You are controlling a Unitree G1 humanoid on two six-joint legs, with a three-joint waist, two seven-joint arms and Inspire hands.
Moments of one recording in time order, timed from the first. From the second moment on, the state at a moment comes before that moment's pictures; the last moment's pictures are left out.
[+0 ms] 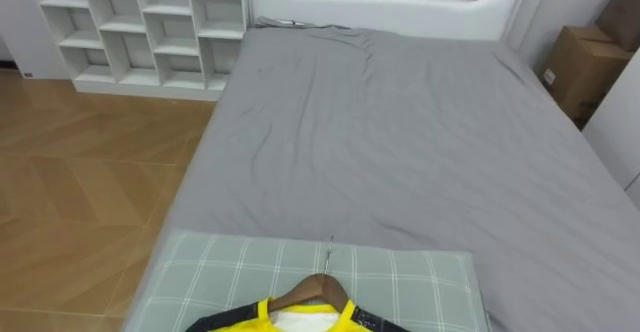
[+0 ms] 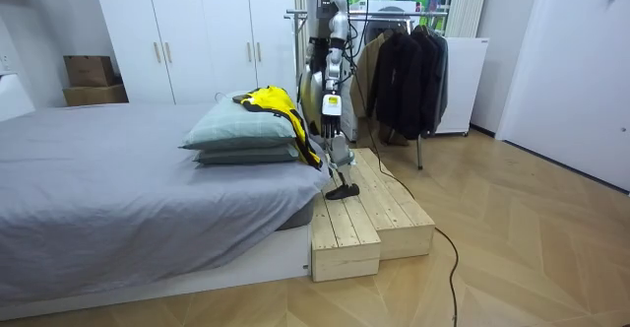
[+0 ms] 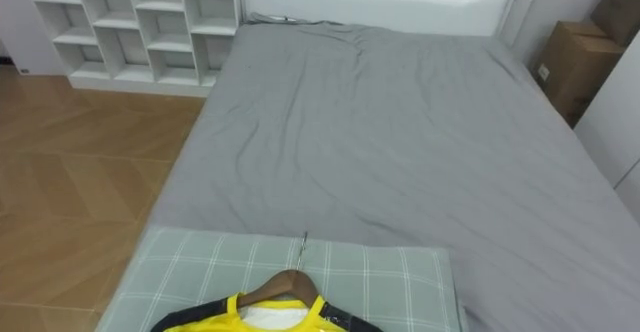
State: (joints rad) left arm 0.23 0.15 0.11 1.12 -0.01 0.08 0.20; right arm 0.10 -0.20 0.01 1.29 0.38 0.03 -0.02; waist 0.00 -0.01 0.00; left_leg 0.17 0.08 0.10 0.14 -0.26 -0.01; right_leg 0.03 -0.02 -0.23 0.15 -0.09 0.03
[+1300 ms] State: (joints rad) left arm 0.22 0.19 0.13 0.84 0.32 -0.10 0.74; right arm 0.09 -0.20 -0.02 1.29 0.24 -0.03 -0.09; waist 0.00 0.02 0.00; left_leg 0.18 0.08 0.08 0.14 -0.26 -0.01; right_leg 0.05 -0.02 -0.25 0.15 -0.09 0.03
